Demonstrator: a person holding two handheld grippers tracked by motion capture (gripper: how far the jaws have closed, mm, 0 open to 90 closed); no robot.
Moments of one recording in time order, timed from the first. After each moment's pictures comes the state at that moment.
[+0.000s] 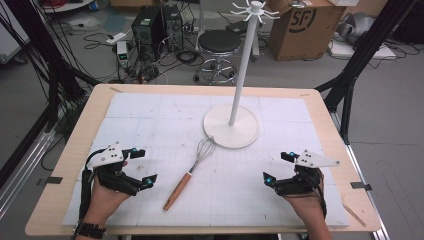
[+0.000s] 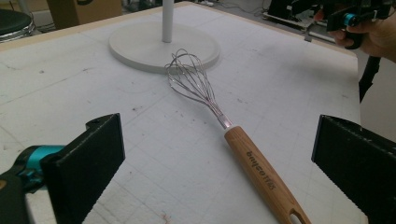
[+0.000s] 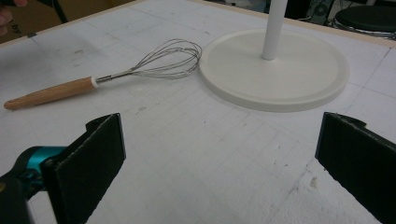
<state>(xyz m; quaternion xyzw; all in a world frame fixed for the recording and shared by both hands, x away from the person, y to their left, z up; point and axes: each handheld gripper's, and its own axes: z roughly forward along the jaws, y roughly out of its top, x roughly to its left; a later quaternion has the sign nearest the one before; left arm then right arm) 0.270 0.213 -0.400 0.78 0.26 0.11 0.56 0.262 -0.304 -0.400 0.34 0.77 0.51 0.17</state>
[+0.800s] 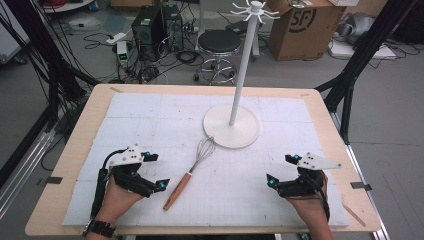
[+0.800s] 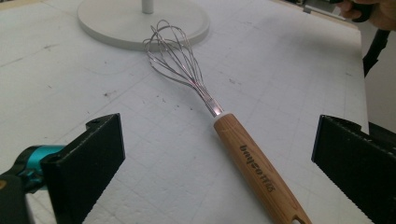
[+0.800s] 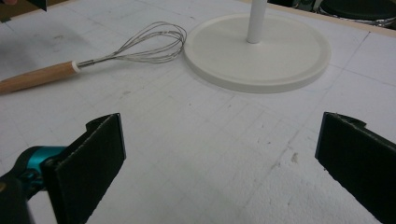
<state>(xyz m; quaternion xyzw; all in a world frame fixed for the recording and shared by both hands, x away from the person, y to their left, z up) 0.280 0.179 -0.416 0.81 0.26 0.08 0.52 0.257 -0.312 -0.405 0.36 0.78 0.48 0.19</state>
